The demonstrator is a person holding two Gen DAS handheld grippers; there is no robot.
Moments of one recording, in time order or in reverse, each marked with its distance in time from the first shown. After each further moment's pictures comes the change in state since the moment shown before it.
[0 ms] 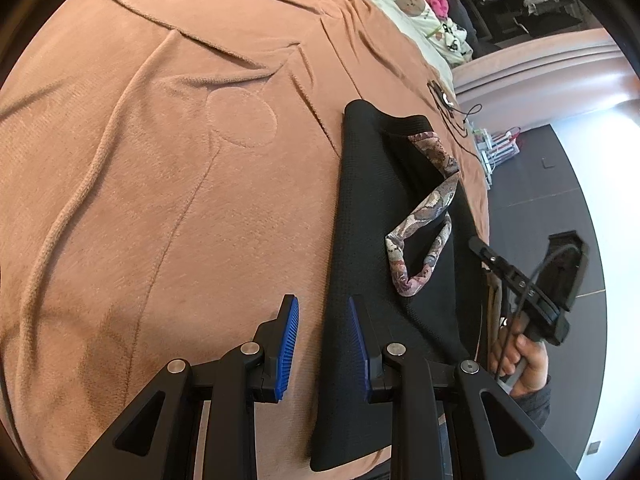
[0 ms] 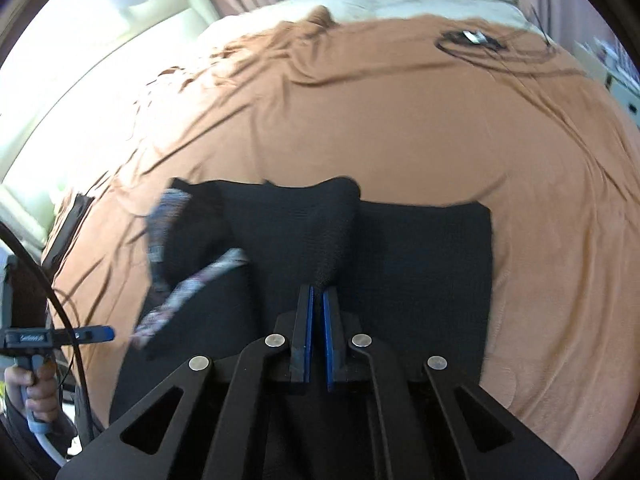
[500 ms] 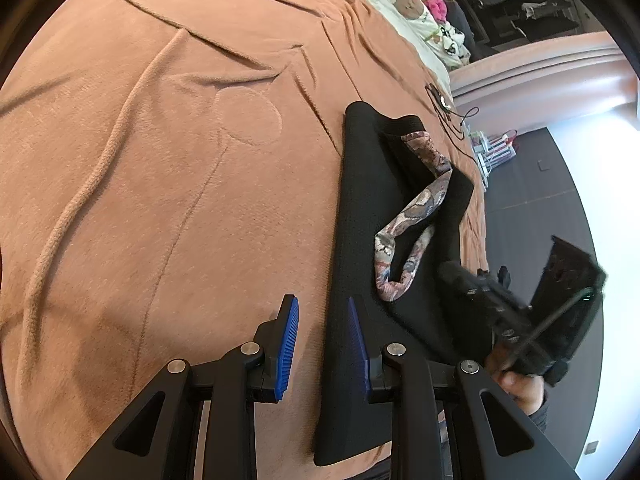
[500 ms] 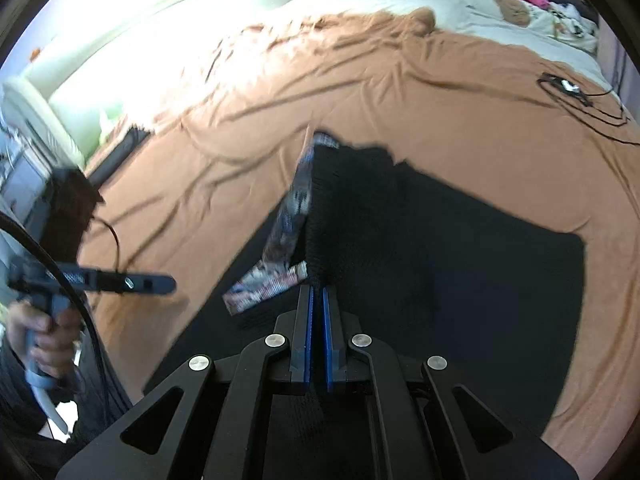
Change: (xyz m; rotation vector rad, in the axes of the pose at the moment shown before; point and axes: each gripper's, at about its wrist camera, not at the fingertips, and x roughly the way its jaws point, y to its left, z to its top) left arm -0.005 0.006 -0.004 -0.004 -0.011 -0.014; right arm 0.011 0.084 -0.028 -0.238 0.069 0.084
